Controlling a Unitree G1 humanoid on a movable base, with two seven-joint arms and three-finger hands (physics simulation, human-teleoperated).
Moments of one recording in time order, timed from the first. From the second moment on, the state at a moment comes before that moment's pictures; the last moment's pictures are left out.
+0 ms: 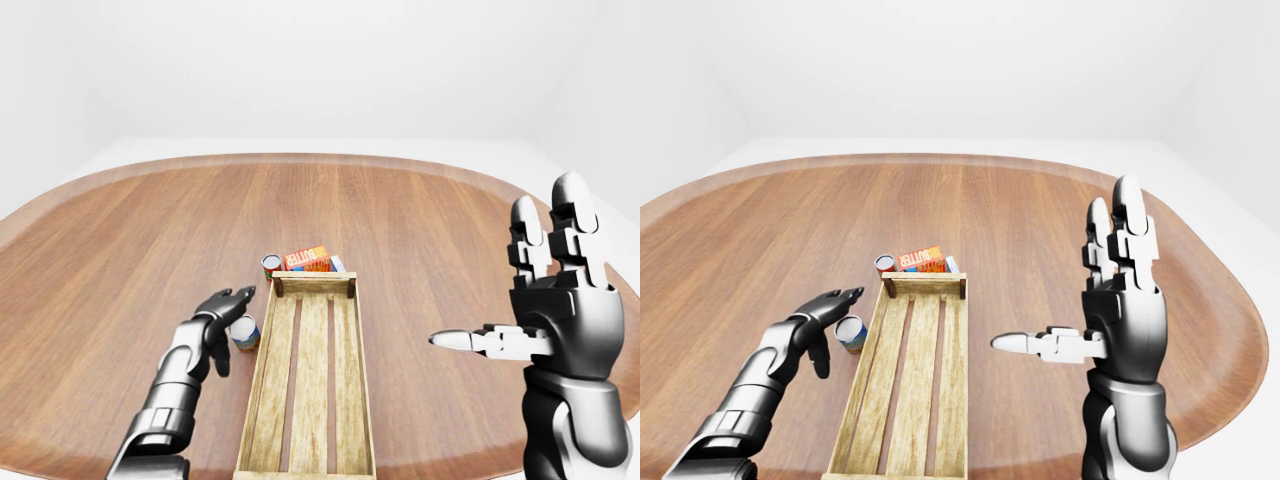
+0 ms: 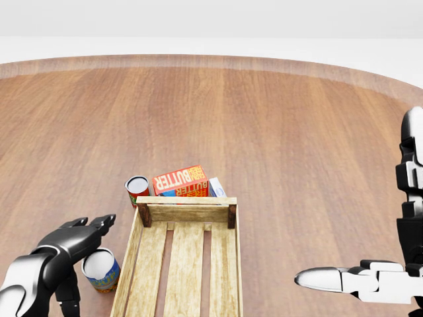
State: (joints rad) left arm -0.40 0.32 0.01 0.66 1.17 -0.09 -0.42; right arm 0.19 0.01 -0.22 -0.84 0.08 0.09 0.15
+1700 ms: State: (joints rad) left arm -0.68 0.30 -0.08 1.30 1.09 -0.09 -0.18; right arm 0.20 0.02 -0.19 -0.87 0.07 0.09 0.18
